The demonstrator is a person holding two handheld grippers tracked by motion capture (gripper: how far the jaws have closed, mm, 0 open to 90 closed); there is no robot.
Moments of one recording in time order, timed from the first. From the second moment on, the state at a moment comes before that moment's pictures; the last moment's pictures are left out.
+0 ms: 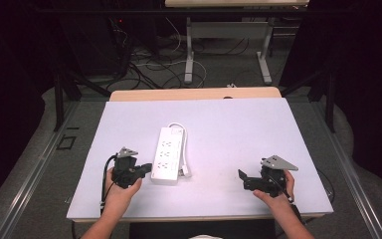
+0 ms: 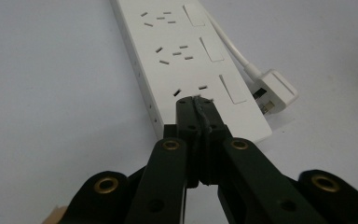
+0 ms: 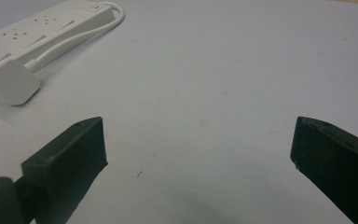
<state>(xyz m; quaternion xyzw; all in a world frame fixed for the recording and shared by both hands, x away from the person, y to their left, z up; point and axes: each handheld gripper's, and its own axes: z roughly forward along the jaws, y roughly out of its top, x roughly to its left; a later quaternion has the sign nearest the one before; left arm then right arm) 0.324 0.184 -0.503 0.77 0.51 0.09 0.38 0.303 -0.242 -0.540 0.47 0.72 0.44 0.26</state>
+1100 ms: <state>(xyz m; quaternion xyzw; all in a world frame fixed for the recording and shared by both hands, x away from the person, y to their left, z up) 0.363 0.159 -0.458 0.80 0.49 0.04 0.33 0.305 -0.241 -0.543 0.48 0.72 0.44 0.25</state>
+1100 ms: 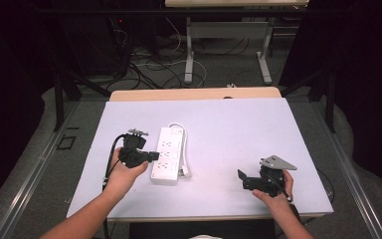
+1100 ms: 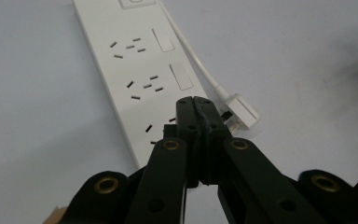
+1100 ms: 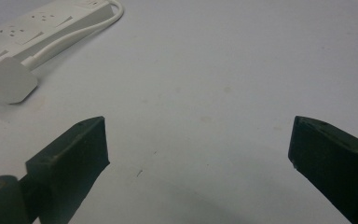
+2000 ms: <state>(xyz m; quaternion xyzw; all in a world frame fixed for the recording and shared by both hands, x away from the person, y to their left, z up) 0.409 0.138 -0.442 0.79 0.52 0.02 0.33 0.308 -0.240 -0.543 0.48 0.72 0.44 0.25</state>
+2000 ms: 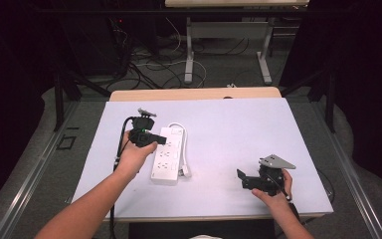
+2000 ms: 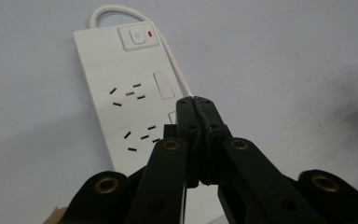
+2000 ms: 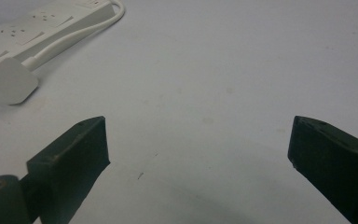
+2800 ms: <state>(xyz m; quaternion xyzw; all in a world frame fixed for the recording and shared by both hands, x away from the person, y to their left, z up) 0.448 0.122 -0.458 0.76 0.56 0.01 0.32 0.308 -0.239 -0.543 0.47 0.72 0.44 0.25</state>
